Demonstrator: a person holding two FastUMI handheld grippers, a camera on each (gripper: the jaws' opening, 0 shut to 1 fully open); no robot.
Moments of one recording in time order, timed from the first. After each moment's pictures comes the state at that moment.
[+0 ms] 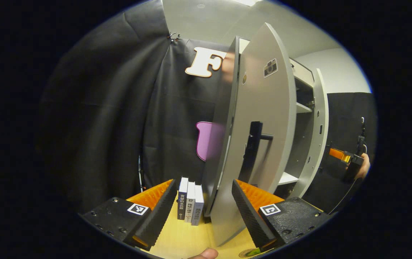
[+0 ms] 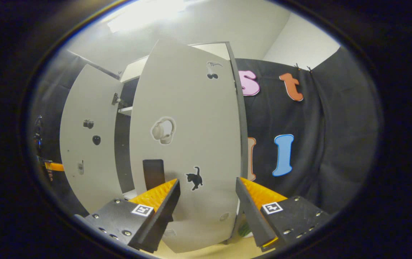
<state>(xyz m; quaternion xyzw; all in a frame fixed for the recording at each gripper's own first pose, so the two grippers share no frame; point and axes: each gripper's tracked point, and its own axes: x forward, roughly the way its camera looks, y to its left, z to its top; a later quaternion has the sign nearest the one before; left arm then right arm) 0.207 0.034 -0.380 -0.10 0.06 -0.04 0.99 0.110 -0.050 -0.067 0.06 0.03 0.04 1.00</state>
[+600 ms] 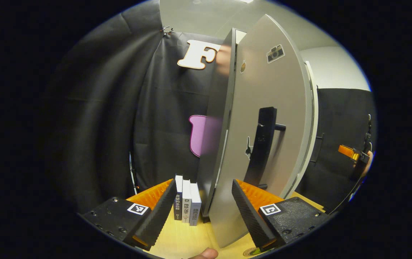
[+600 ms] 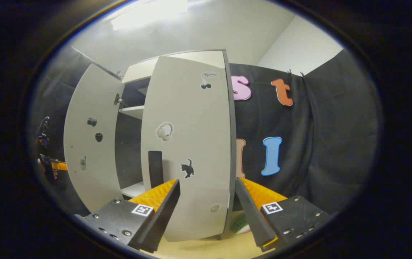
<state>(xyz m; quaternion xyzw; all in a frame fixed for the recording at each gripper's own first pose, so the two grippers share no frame) 0.220 0.023 -0.390 -0.08 0.07 -0.07 0.99 0.055 -0.062 -0.060 0.05 0.02 0.02 1.00</state>
